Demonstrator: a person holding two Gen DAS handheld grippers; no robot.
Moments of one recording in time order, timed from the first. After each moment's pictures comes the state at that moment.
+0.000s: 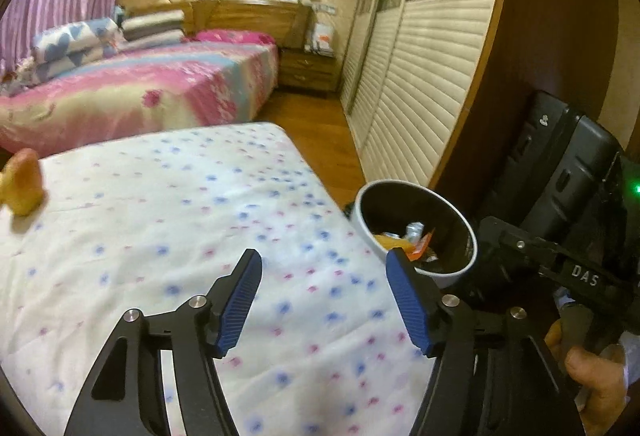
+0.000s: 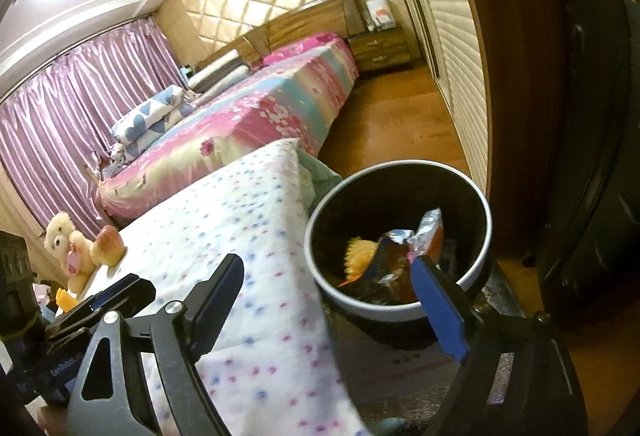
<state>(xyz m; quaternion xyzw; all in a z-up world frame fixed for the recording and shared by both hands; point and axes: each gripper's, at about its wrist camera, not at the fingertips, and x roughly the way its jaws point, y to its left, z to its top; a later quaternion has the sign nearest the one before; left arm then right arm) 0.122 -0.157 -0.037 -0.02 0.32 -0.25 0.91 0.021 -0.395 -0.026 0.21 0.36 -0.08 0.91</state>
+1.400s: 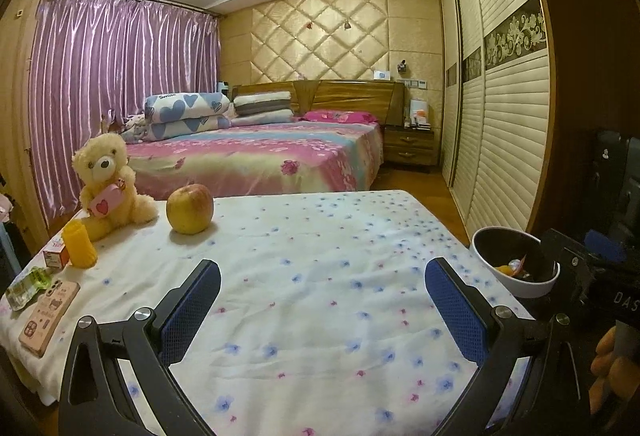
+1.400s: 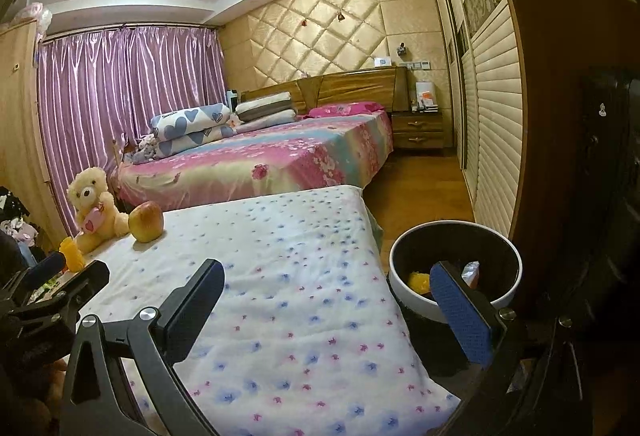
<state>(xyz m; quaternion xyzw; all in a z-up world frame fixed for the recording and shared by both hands) -0.012 -0.093 -0.037 0.00 0.18 -0.07 0.98 -0.024 -0.278 0.006 0.08 0.26 -0.05 0.96</state>
